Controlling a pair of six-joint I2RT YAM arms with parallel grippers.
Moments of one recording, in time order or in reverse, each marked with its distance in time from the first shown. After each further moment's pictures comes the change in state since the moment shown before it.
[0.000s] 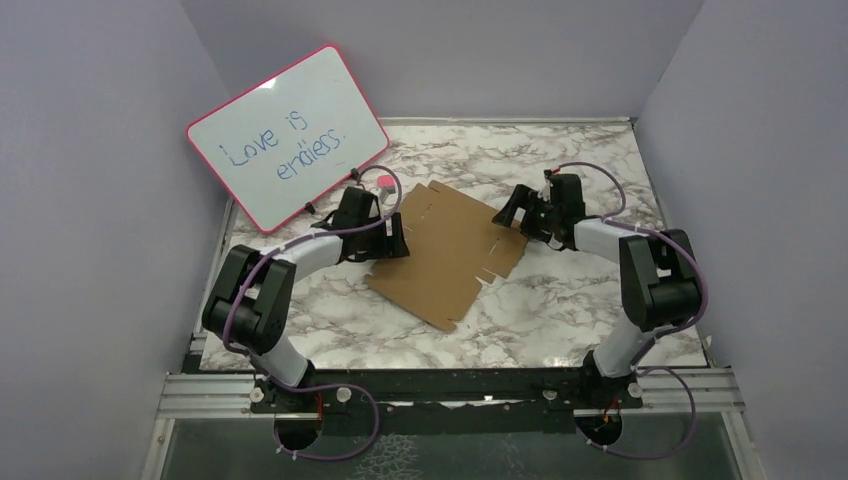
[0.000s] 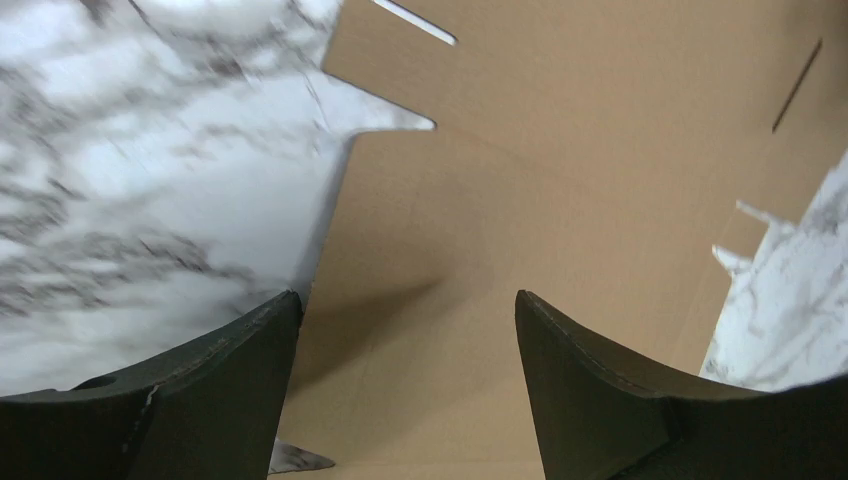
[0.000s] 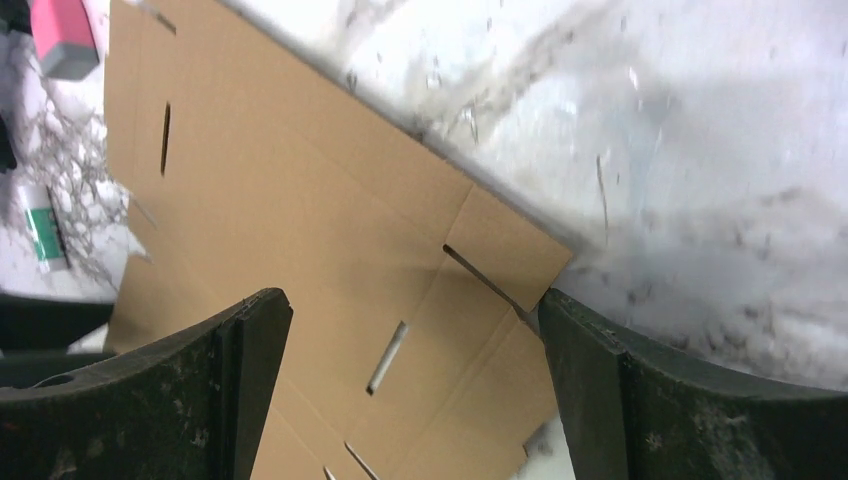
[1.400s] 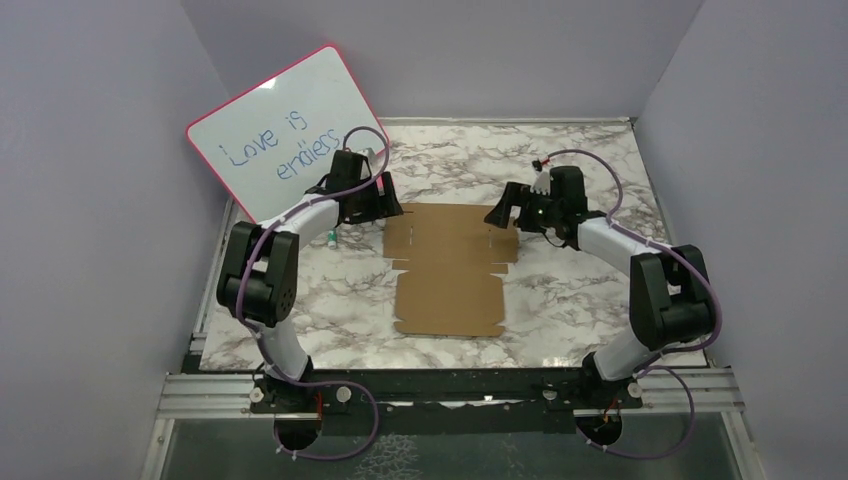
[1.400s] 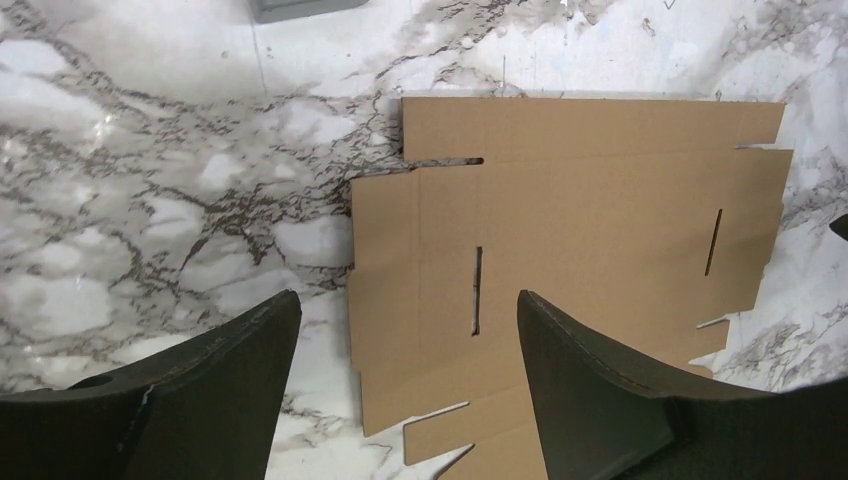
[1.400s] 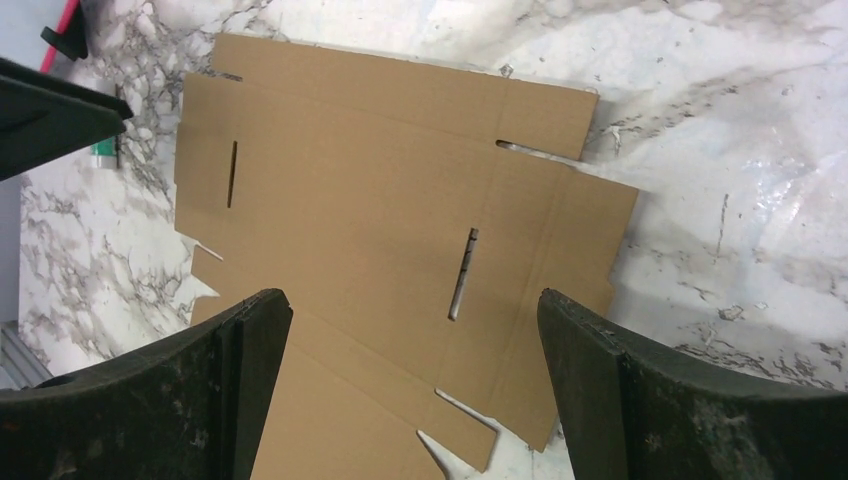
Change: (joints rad) left arm 0.097 0.092 0.235 -0.057 -0.022 -0.032; right arm 0.025 -0.090 0.053 -0.075 -0.113 -0.174
